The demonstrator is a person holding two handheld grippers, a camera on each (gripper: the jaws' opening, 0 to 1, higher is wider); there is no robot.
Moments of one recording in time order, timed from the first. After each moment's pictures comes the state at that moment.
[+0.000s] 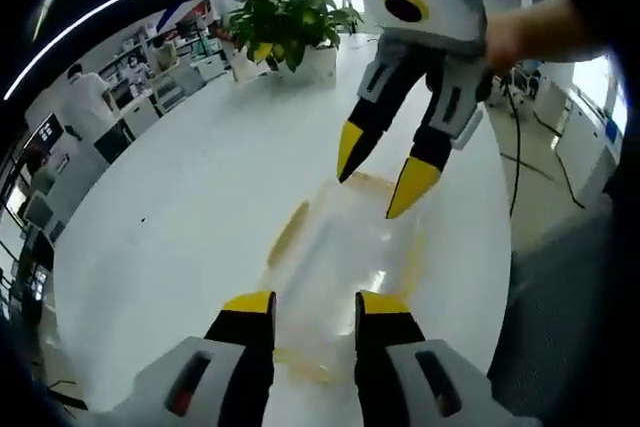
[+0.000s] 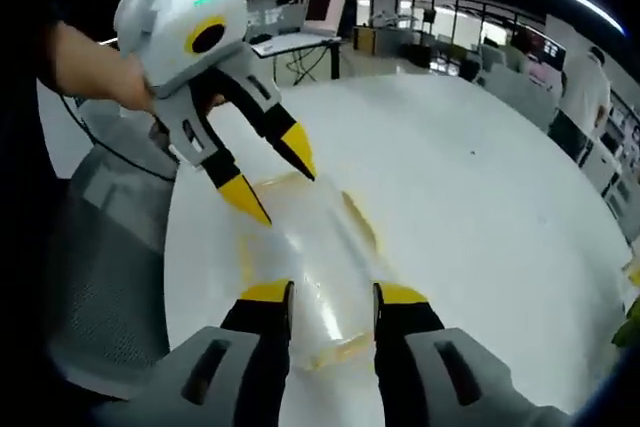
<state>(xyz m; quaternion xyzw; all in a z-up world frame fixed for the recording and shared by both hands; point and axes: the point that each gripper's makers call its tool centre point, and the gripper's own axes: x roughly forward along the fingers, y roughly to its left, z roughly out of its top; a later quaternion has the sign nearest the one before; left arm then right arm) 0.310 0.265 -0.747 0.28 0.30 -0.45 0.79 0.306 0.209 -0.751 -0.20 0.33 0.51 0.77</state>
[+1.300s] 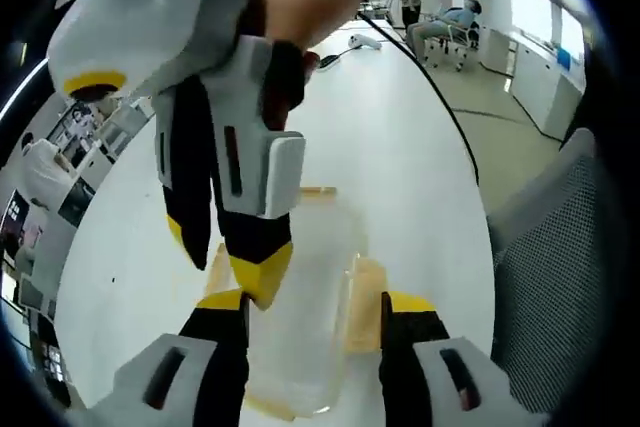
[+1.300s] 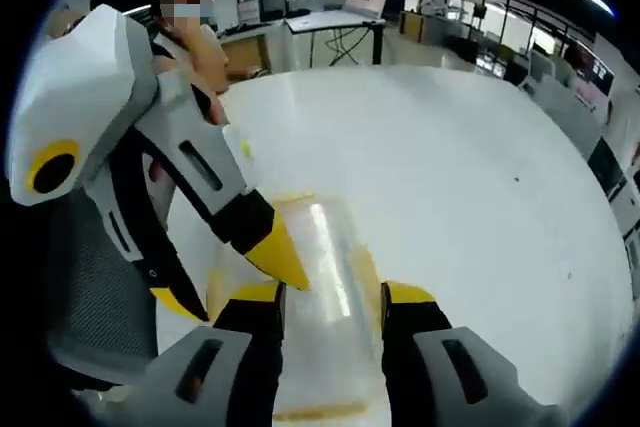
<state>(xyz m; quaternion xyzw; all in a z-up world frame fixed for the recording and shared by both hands) 0.277 0.229 -0.770 0.37 0.27 -0.52 0.72 0.329 0.252 -0.767 -0.27 0.36 0.58 0.68</state>
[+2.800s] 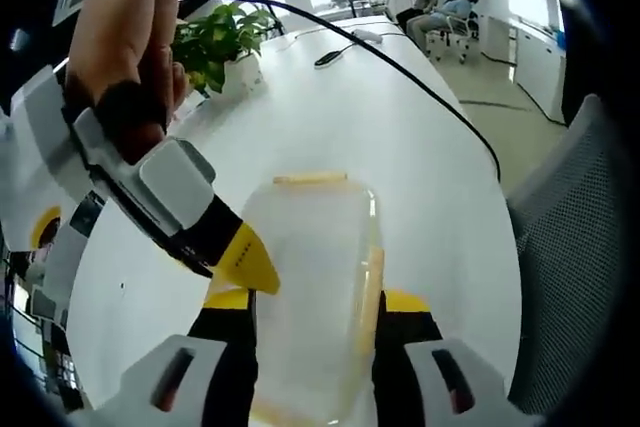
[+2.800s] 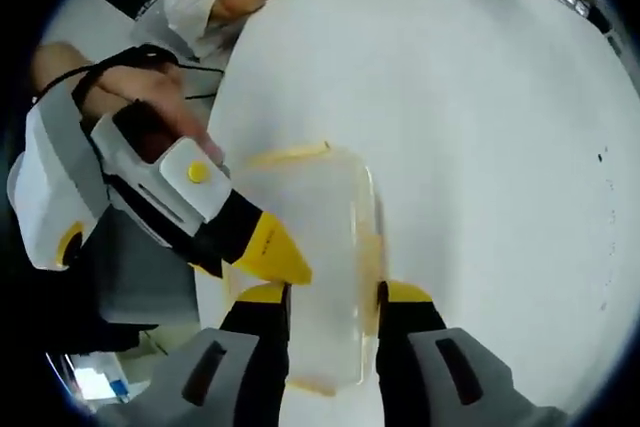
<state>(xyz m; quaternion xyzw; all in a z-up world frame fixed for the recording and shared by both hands) 0.284 0.230 -0.782 0.38 0.24 -0.51 0.73 0.330 0.251 -0.791 -0.34 0.53 0.60 0.49</state>
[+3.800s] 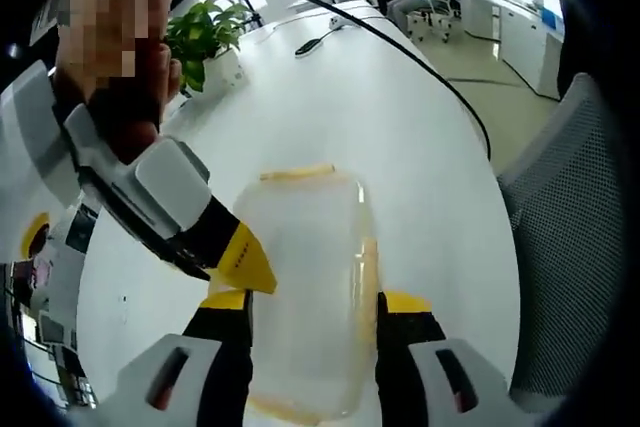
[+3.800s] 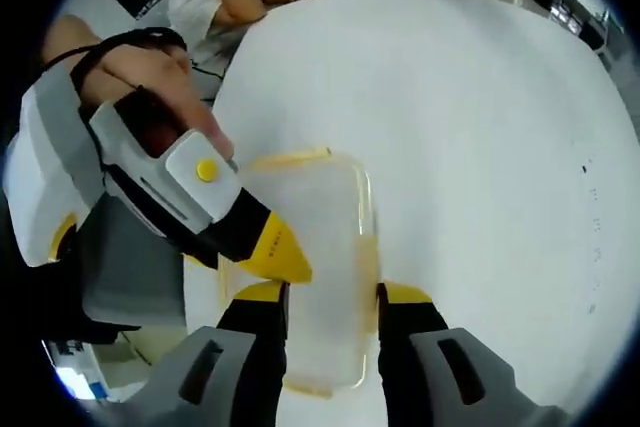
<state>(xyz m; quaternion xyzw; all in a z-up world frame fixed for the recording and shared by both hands) 0.285 0.234 -0.781 0.43 0.25 -0.54 0.68 0.327 0.249 -0.782 -0.35 0.48 0.61 0.52</state>
